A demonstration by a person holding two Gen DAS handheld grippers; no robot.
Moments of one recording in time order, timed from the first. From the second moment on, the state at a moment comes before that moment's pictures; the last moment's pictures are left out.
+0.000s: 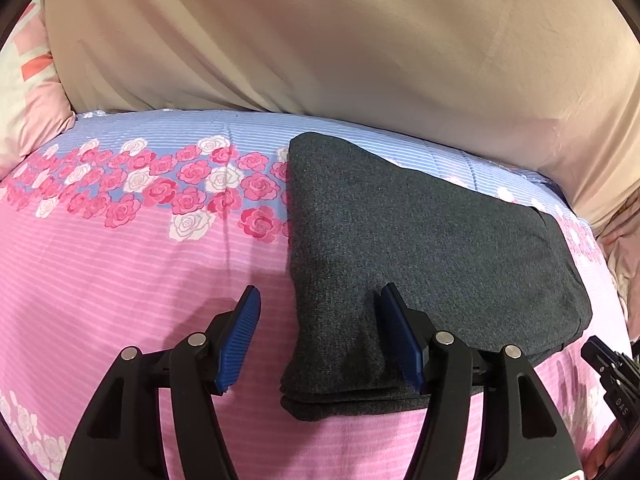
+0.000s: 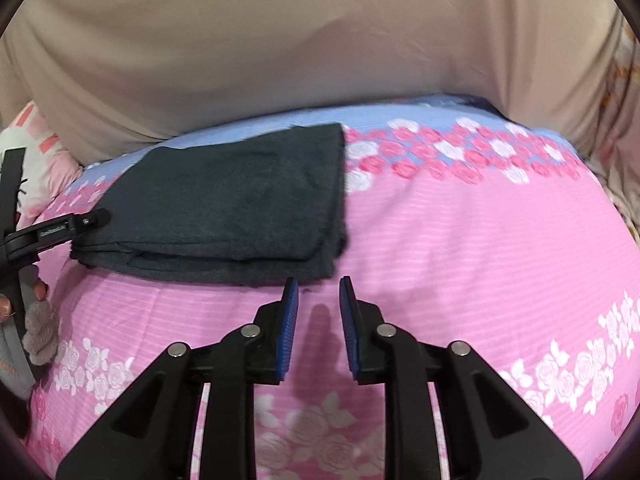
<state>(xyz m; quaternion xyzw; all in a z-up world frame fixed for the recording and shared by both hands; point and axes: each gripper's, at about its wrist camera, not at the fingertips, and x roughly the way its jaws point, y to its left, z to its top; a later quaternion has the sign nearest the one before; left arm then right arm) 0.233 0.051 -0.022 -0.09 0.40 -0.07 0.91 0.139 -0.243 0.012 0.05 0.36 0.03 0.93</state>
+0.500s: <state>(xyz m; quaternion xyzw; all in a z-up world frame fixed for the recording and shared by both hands) 0.234 0.048 -0.020 -0.07 0.40 -0.07 0.91 0.146 -0.246 0.015 0.11 0.37 0.06 0.92</state>
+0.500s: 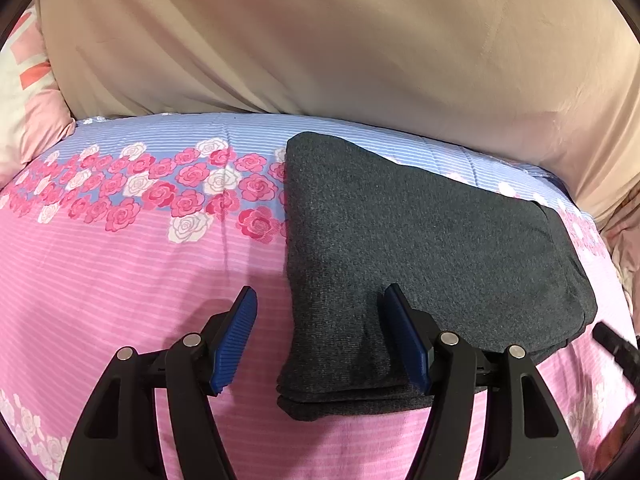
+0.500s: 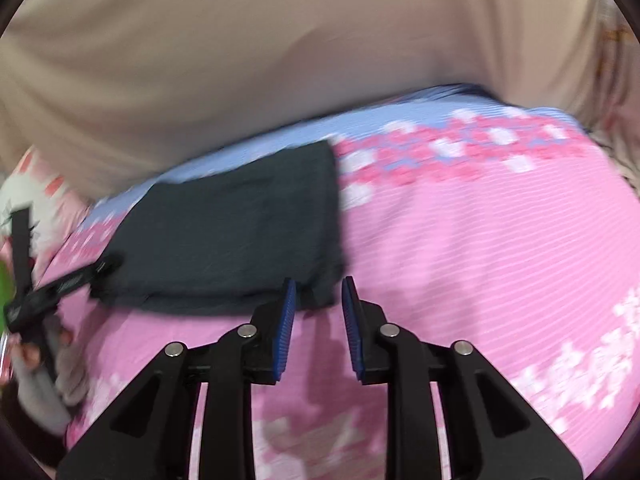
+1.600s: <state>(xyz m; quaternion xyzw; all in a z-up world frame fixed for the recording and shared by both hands) 0.144 0.051 -0.006 -0.07 0.35 -0.02 0.94 0.094 -0.206 0.028 0.02 0.29 -0.03 0.96</state>
